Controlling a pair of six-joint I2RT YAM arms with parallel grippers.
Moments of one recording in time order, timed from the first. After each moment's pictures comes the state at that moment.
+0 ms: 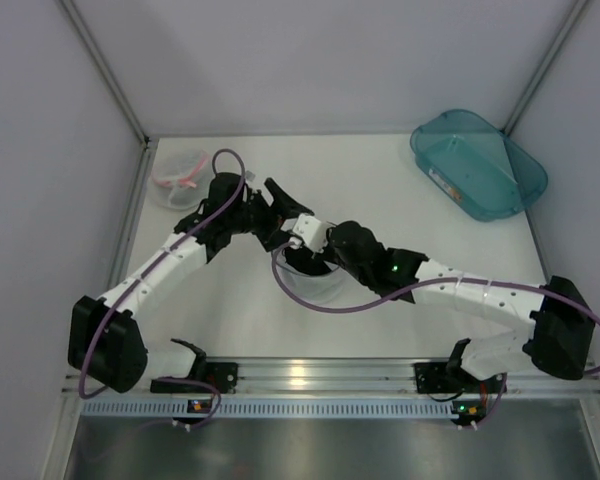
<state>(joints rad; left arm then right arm) -0.43 1.29 0.99 -0.27 0.47 -1.19 1.03 1.32 0.95 -0.14 0.41 -0.50</state>
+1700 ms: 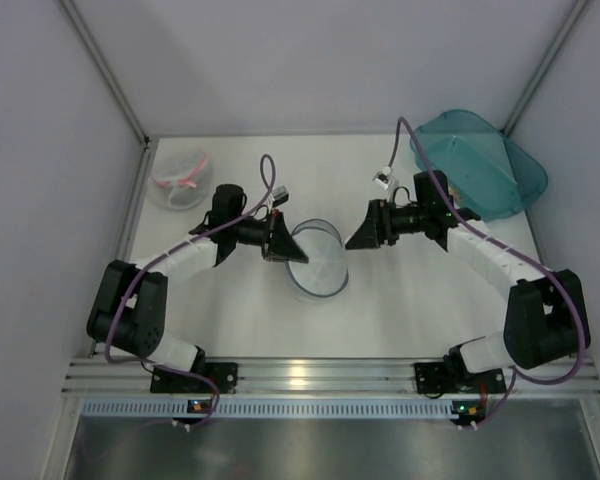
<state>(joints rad) -0.34 1.49 0.80 0.21 1.32 -0.93 0.31 1.41 0.95 -0.30 -0.96 0.24</state>
